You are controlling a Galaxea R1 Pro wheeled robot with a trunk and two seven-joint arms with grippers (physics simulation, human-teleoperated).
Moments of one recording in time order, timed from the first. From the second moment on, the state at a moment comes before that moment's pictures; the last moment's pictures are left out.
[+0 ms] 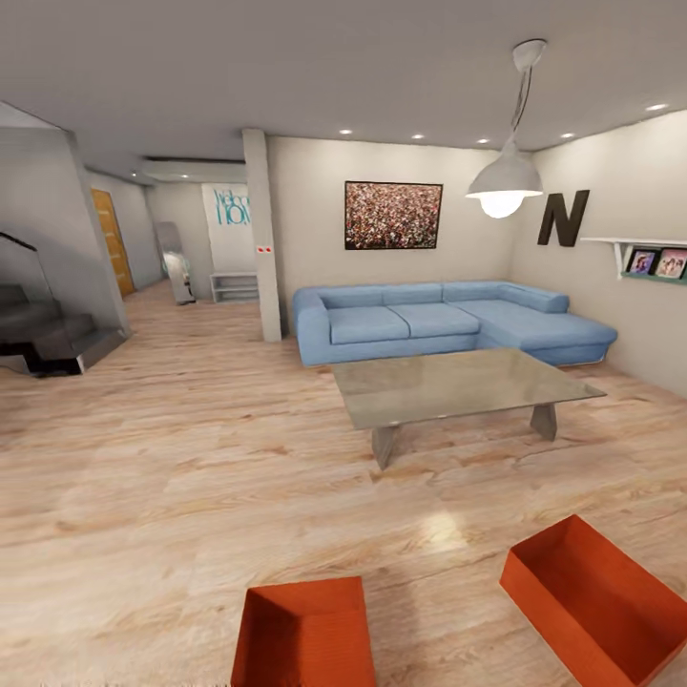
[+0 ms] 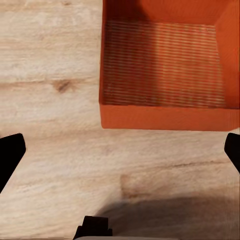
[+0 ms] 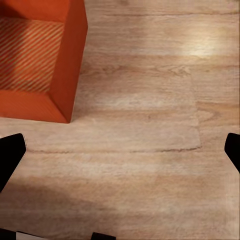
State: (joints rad) left arm -0.08 0.00 0.17 -0.10 -0.01 -0.56 -0.08; right arm 0.00 -0.10 -0.07 -0.31 0.15 -0.51 0.16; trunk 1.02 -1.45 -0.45
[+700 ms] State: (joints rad) left arm -0.08 0.00 0.17 -0.10 -0.01 -0.56 -0.08; right arm 0.00 -0.10 -0.07 -0.31 0.15 -0.51 0.16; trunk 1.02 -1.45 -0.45
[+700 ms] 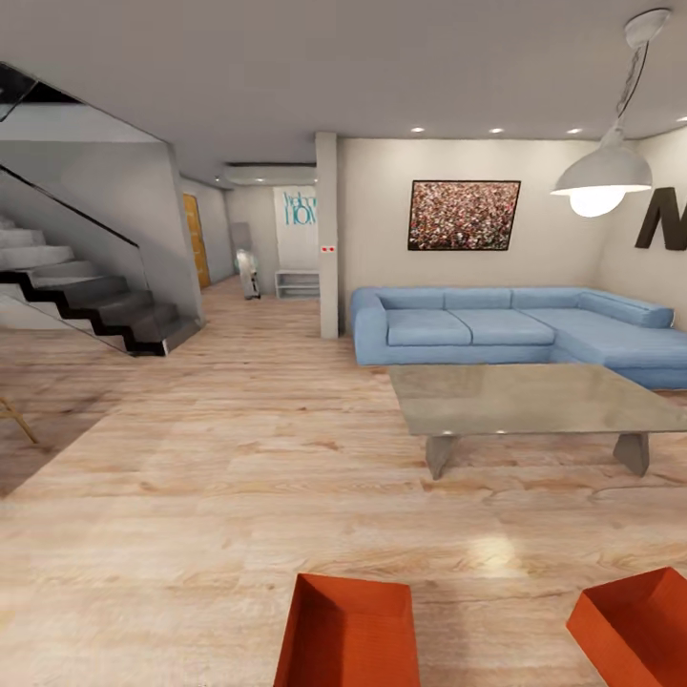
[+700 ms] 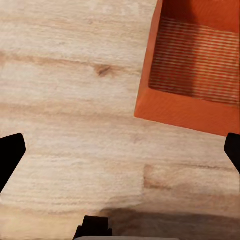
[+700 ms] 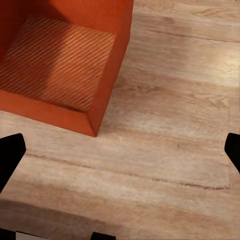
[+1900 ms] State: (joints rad) left arm -0.08 0.00 0.17 -0.10 -0.01 -0.56 -0.08; right arm 0.00 -0.10 -0.07 -0.31 0.15 -0.51 0.16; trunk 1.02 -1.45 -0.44
